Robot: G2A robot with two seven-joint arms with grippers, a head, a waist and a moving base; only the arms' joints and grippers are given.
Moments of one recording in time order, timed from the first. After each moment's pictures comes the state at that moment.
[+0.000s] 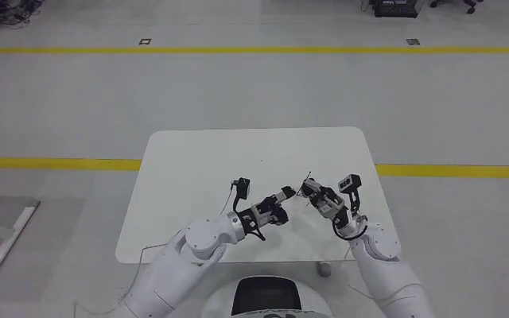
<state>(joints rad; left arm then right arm) 1.43 -1.22 -0.90 -1.61 -0.36 -0.02 -0.48 -1.61 -1.28 1.37 -1.38 0.63 -0.34 0.80</state>
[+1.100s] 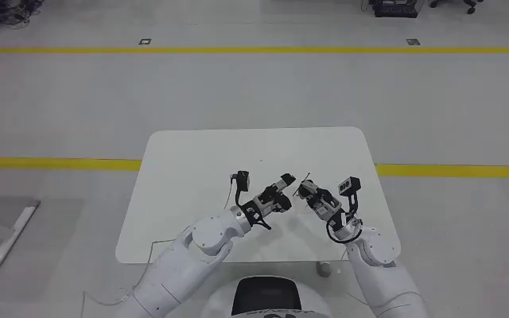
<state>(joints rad) 1.38 -1.24 -0.85 -1.56 -0.37 -0.11 -0.33 -1.67 -1.33 1.39 -1.45 0.51 -0.34 0.71</state>
